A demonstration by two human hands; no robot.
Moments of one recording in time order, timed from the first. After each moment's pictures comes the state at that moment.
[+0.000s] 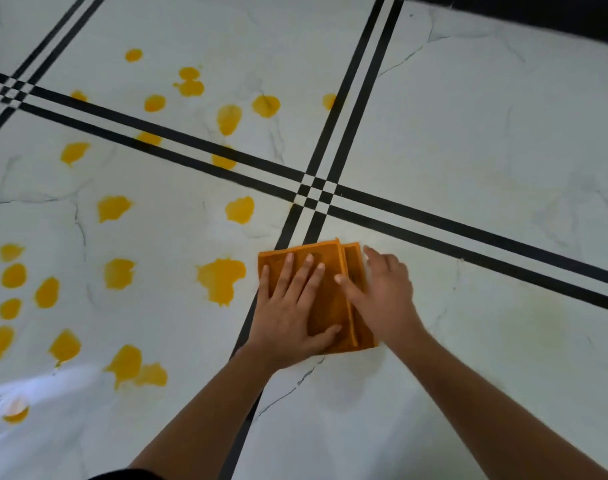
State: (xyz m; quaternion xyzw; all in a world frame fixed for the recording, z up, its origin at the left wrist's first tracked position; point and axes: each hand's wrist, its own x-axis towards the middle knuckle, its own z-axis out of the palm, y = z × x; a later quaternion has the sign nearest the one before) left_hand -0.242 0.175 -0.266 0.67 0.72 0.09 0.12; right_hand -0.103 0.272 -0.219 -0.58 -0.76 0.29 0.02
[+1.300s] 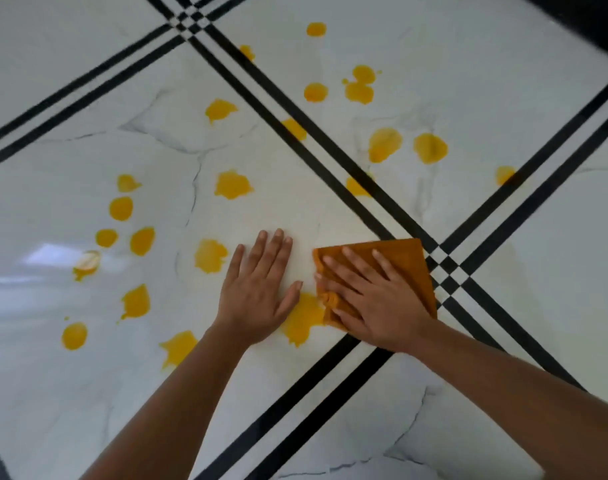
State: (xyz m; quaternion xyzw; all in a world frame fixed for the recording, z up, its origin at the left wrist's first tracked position) left_hand -0.382 0.159 -0.264 0.44 0.89 0.07 0.08; right_hand -0.249 0.341 -0.264 0.04 -0.99 0.07 -0.08
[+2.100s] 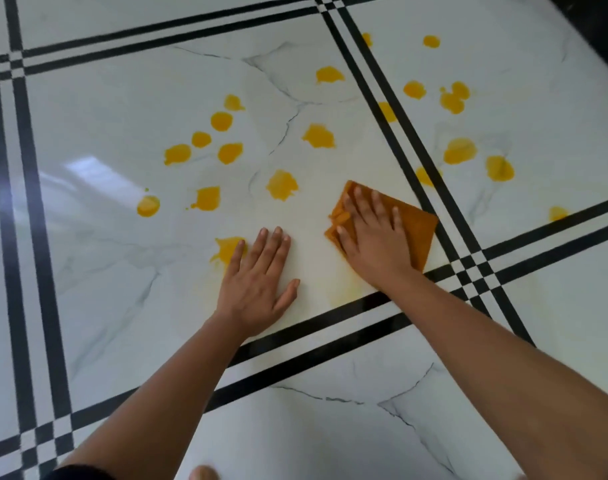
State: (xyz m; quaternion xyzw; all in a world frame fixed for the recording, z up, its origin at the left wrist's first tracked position) left_hand -0.304 0.067 -0.269 0.28 0.96 0.06 0.06; right_hand -0.308 0.288 -0.249 -0.05 -0.99 0.05 -0.13
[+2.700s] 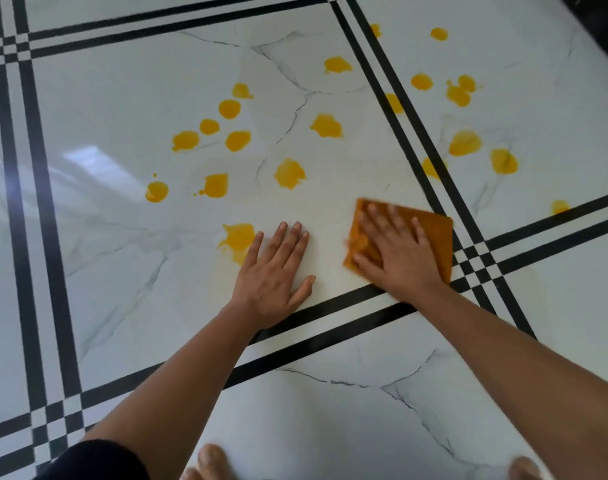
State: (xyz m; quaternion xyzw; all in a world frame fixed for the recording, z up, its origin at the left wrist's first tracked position) left_hand -0.295 0.073 -0.270 0.33 0.94 0.06 0.05; right_hand -0.263 0.312 -0.255 0.01 -0.99 0.04 -0.12
